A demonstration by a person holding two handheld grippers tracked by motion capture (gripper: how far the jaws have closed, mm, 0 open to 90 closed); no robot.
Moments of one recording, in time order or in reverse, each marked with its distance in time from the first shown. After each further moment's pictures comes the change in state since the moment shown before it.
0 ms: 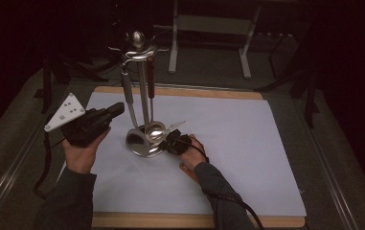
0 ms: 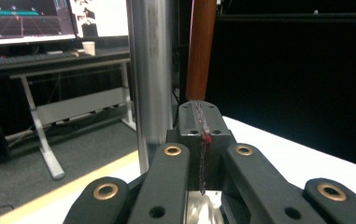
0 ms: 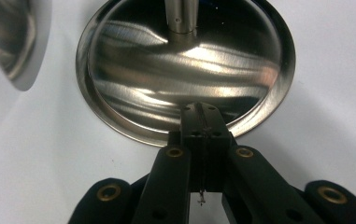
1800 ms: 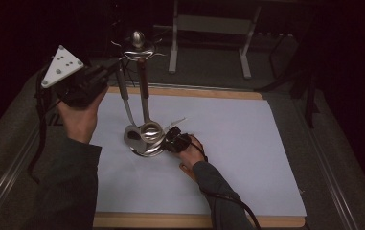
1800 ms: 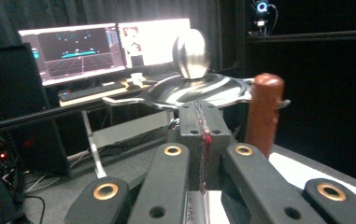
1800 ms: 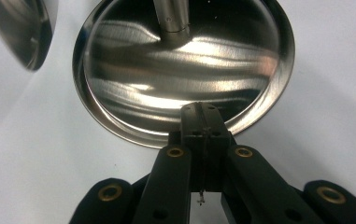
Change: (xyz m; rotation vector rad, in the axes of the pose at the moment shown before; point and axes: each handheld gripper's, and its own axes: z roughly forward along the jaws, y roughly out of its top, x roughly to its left) left arm 0.015 0.080 0.020 -0.045 0.191 0.077; right arm -0.003 0.006 0.001 0.050 0.013 0.072
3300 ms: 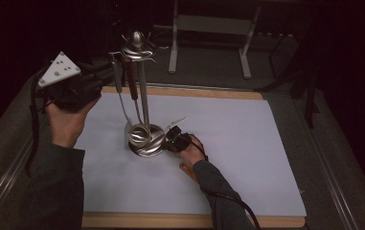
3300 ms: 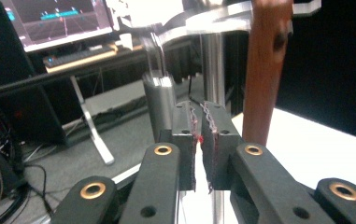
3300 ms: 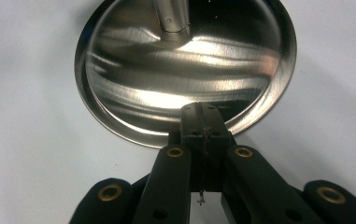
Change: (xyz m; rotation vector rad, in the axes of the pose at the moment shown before) left arm 0.018 -0.024 -0.007 0.193 -0.069 0.053; right arm -0.003 0.000 0.000 -0.002 0.019 0.009
